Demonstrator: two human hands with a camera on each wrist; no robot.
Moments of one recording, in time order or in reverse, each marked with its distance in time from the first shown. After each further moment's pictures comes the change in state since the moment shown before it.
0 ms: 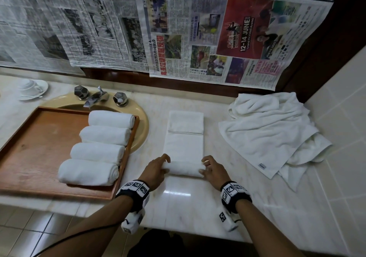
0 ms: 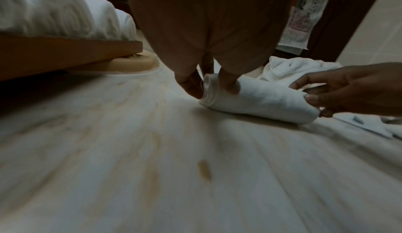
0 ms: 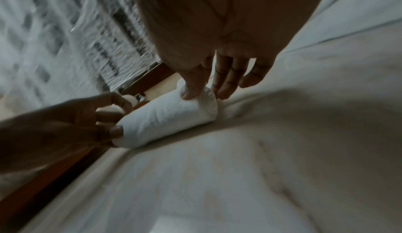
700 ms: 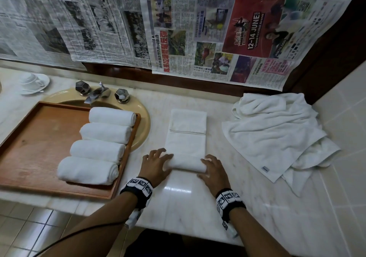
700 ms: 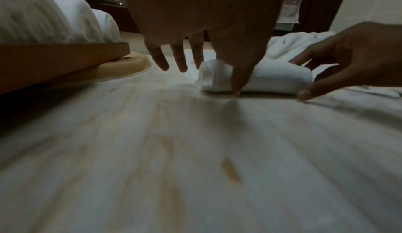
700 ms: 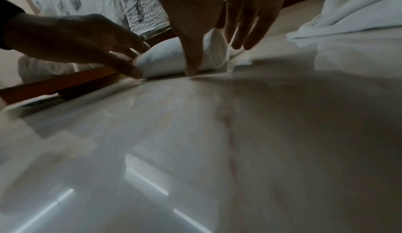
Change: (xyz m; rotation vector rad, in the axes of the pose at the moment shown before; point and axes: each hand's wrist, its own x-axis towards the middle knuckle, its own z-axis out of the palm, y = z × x) left_hand 0.014 -0.005 0.004 0.397 0.056 -0.023; right_hand 0.005 0.015 0.024 -0.217 0.219 -0.240
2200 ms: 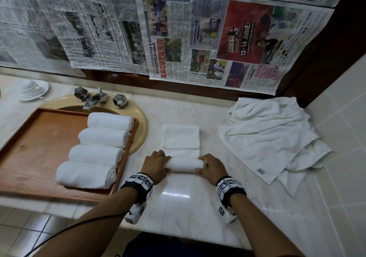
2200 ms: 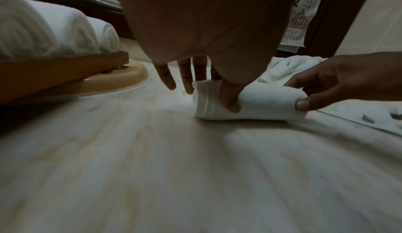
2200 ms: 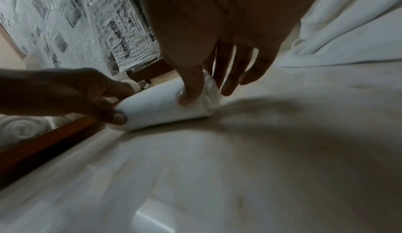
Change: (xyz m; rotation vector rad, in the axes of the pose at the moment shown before) left_hand 0.021 0.012 -0.014 0.058 -0.121 0.012; right_hand 0.036 -0.010 -0.032 0.051 -0.208 0.143
